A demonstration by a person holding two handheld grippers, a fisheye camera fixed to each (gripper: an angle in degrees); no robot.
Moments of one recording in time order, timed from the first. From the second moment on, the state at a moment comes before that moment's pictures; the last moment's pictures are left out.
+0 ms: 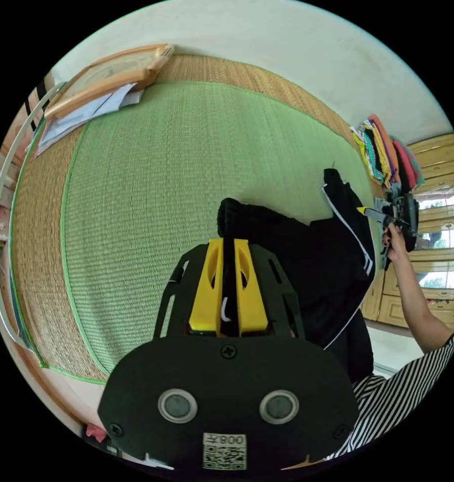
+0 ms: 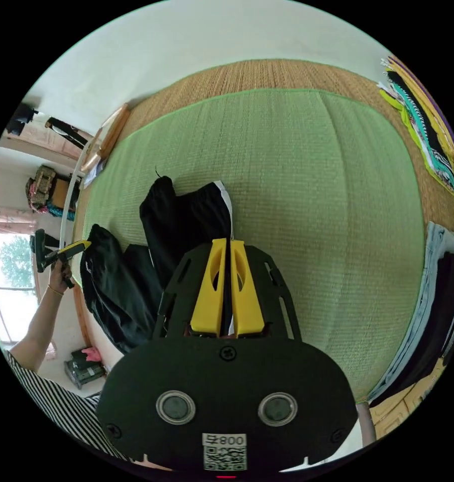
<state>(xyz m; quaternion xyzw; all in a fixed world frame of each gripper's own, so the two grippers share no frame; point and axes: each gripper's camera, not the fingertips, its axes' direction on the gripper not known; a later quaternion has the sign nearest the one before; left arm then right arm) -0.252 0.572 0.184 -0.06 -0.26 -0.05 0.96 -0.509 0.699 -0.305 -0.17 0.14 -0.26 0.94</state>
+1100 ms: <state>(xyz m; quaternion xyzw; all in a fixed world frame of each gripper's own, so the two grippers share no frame) -0.307 0.608 0.097 0.07 -0.18 -0.14 0.97 -0.648 0.764 -0.196 -0.22 0.22 -0.41 0.86</state>
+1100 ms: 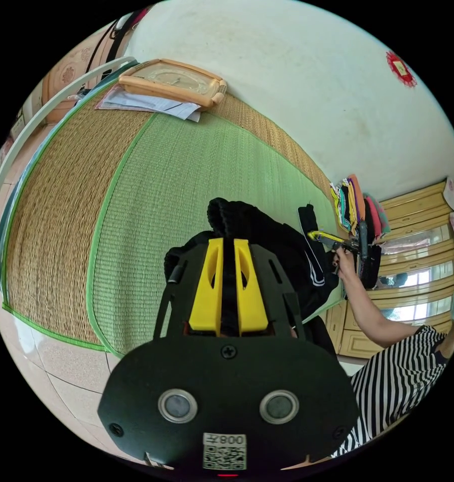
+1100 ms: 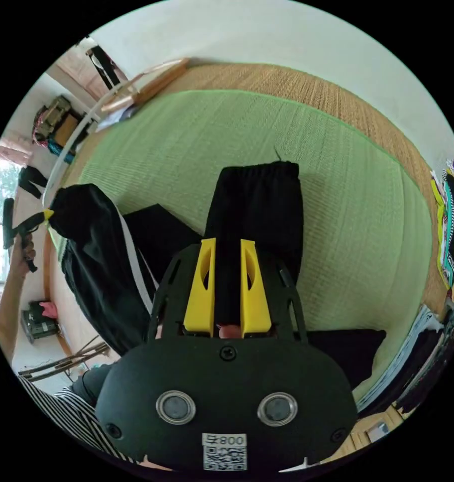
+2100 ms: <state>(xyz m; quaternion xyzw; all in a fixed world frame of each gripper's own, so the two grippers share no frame) -0.335 0.551 0.120 0.15 -0.17 -0.21 0.95 -0.546 0.540 -0.448 0.03 -0.03 -0.01 1.00</state>
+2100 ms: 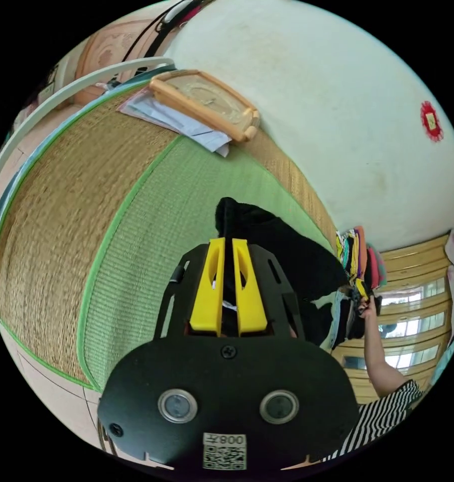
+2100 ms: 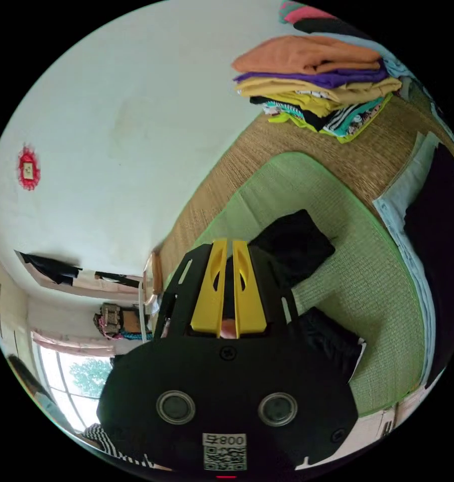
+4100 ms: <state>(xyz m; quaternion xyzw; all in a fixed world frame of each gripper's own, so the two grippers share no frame) -0.155 0.590 0.201 -0.04 -0.28 -0.07 0.96 -1.132 0.715 -0.122 -0.30 0.05 -0.56 0.77</state>
